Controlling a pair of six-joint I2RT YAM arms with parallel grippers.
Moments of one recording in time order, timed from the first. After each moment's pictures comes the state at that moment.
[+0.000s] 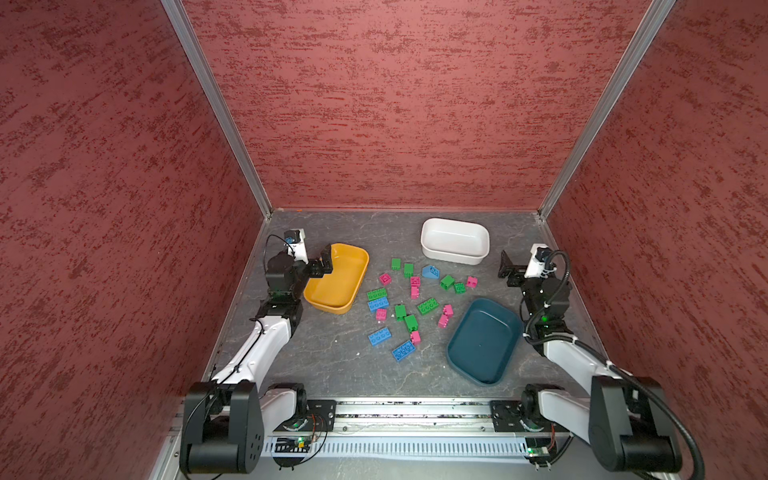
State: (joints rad) left arm -0.03 1.10 0.64 0.25 0.12 -0.11; right arm -0.04 1.10 0.39 0.74 -0.10 0.09
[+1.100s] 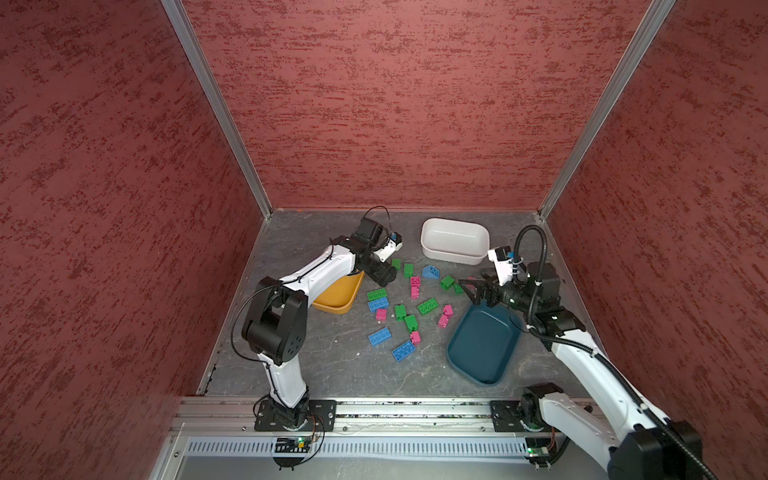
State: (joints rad) left arm -0.47 1.83 1.41 -0.68 0.15 0.33; right arm 0.17 0.96 0.62 -0.09 -0.58 0.12
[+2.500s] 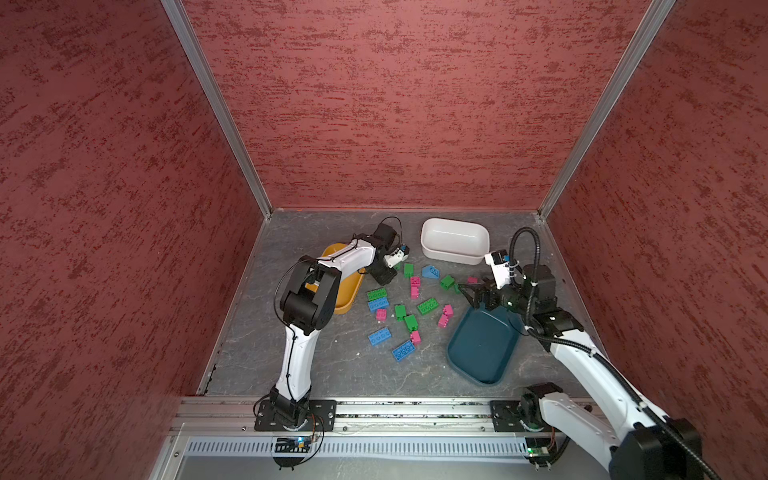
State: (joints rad) left arm -0.48 2.11 1.62 -0.78 0.08 0.40; right arm 0.18 0.96 0.61 -0.12 -0.53 0.08
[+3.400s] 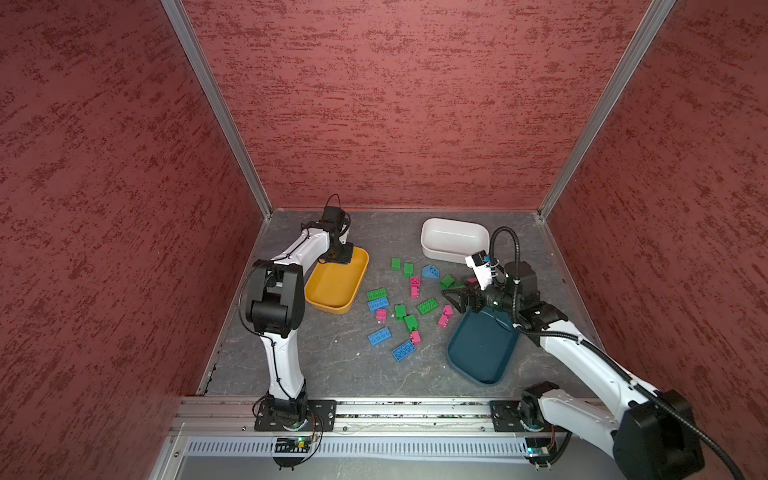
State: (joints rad) left arm -0.16 2.01 1.56 -0.75 -0.01 -0.02; right arm 0.32 1.06 0.63 -0.07 -0.58 0.11
